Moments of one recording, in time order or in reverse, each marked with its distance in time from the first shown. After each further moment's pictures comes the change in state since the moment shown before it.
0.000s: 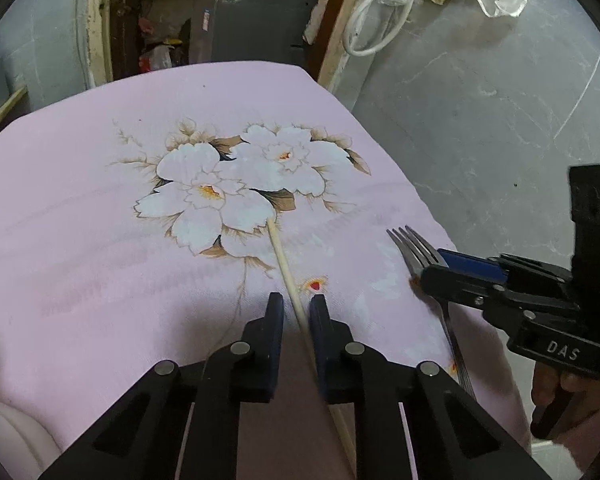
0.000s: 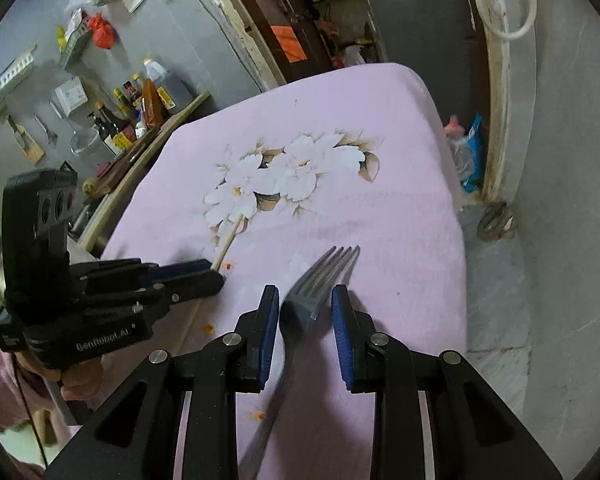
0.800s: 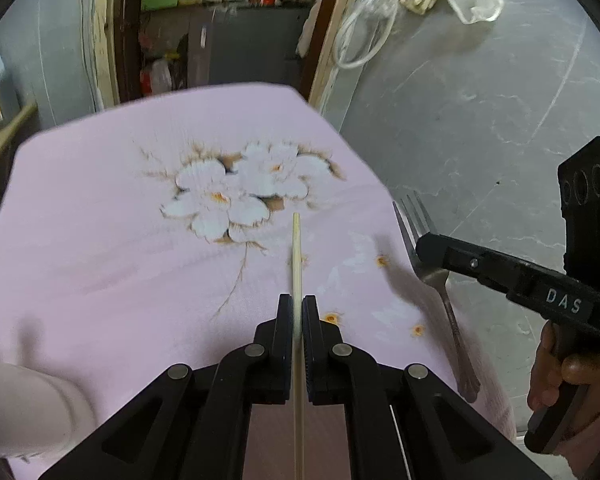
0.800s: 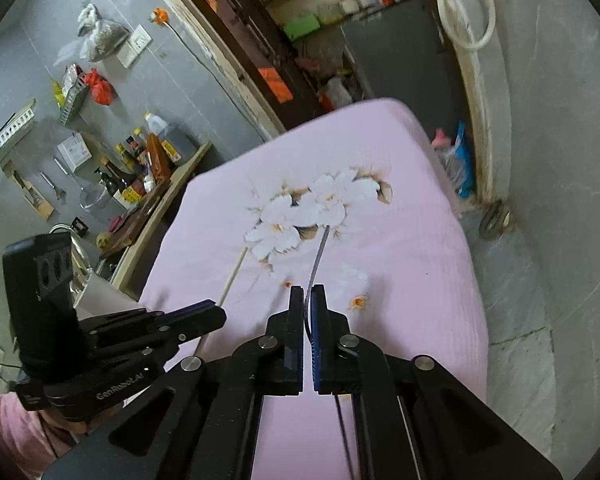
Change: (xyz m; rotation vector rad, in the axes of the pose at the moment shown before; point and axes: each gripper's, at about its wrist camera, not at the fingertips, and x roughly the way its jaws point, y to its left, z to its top) left arm -0.061 -0.013 -0.021 0.033 -0.058 0.012; right arm -0.049 0.039 -0.027 0.122 -0.175 -0.002
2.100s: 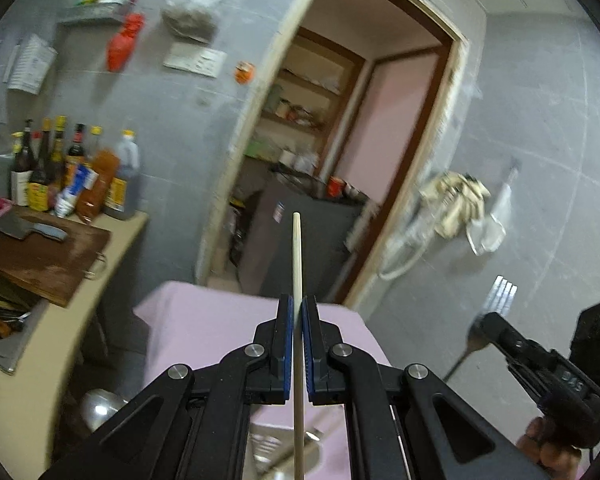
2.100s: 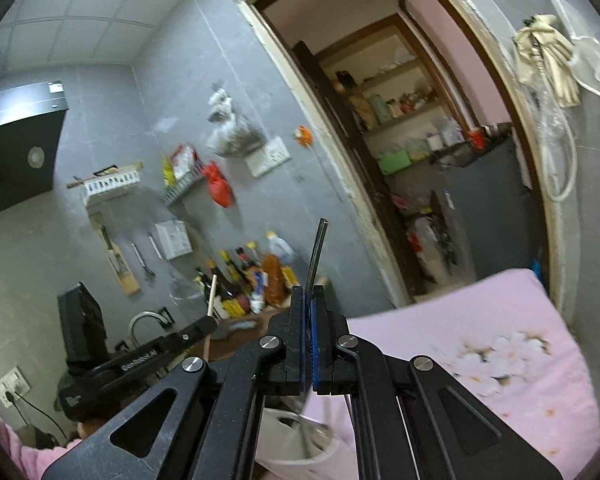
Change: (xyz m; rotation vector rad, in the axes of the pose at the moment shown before) left arm -0.251 0.171 0.015 -0.249 -0.623 0.029; right arm -0.095 0.252 0.052 -0.141 -0.490 0.223
